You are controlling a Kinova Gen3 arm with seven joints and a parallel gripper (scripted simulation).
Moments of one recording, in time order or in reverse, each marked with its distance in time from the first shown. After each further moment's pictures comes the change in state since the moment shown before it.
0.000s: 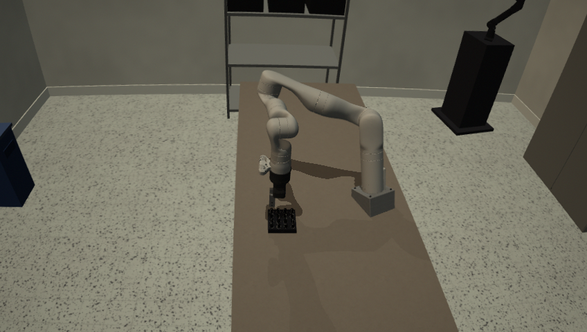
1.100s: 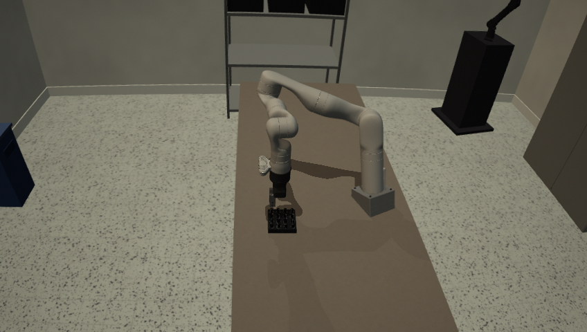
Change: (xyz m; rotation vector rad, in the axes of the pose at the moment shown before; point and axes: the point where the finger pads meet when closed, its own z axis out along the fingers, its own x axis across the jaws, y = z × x) arm -0.001 0.001 -0.001 -0.005 0.003 -0.078
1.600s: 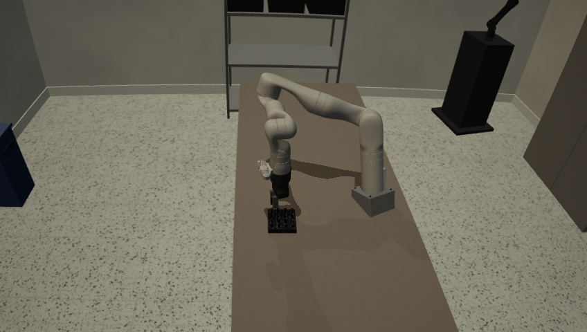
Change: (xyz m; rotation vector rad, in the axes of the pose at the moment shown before) arm -0.005 0.007 0.005 -0.035 0.002 -0.274
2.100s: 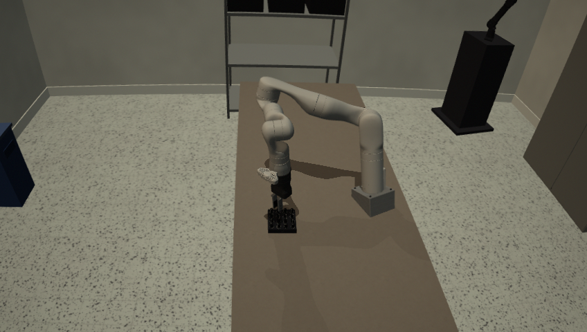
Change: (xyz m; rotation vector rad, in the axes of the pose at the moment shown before) arm -0.011 0.010 0.006 -0.046 -0.015 -0.476
